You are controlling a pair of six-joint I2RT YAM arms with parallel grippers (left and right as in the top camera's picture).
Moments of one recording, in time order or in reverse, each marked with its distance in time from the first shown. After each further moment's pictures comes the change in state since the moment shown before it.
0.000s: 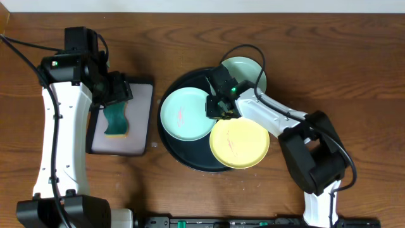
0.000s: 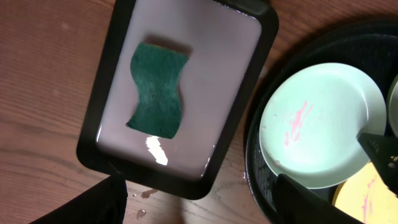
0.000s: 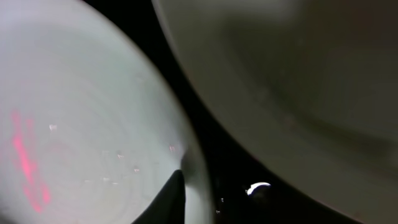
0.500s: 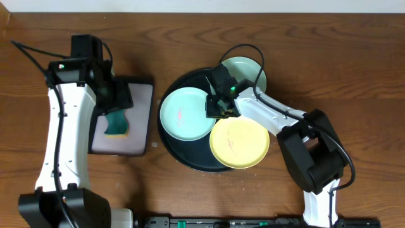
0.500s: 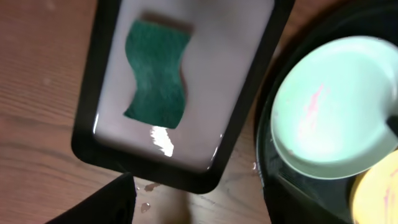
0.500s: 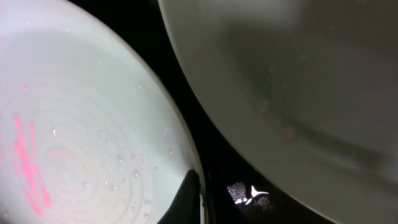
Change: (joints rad) left arm 0.002 0.006 -0.099 0.026 0.000 0.042; right arm -0.002 0.011 0.015 0.002 0.004 -0.021
